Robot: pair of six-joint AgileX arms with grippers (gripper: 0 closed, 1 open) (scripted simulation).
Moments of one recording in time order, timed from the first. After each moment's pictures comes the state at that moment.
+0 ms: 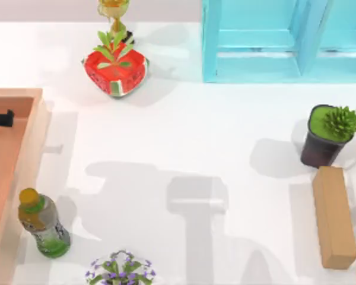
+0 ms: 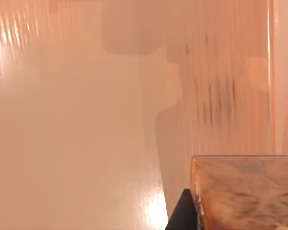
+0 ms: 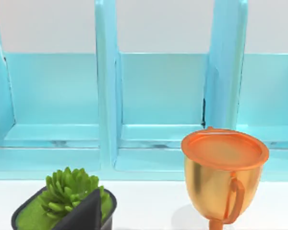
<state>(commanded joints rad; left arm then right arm) 0.05 1.57 1.20 -0.97 0.01 0.16 0.00 0.00 0.00 0.00 0.00 0.00</state>
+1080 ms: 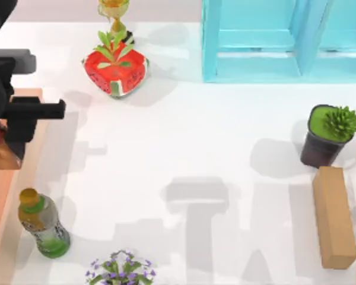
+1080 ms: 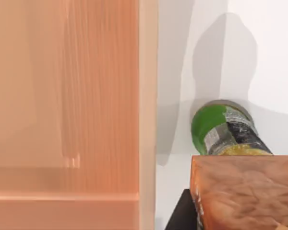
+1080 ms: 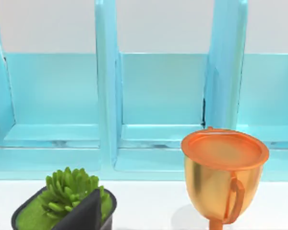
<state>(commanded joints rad) -0.22 1.59 1.41 -1.38 0.00 -0.20 0.00 0.00 0.00 0.00 0.00 0.00</state>
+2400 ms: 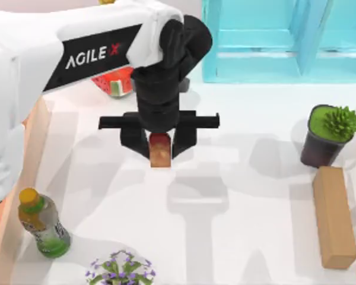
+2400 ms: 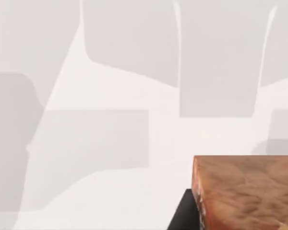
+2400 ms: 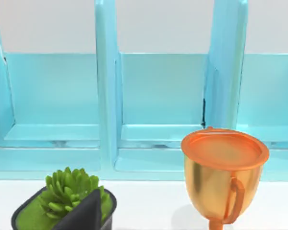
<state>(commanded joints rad) -0.62 2.21 1.77 -1.13 0.00 -0.59 0.00 0.00 0.00 0.00 0.00 0.00</state>
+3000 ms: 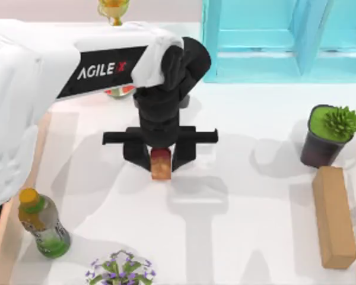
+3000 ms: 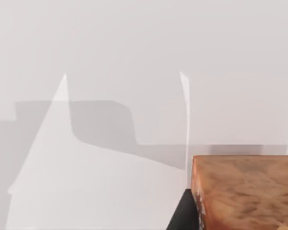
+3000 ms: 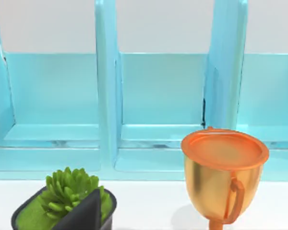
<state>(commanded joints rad) -0.62 2.25 1.69 -1.01 0.00 -0.59 0.00 0.00 0.00 0.00 0.00 0.00</state>
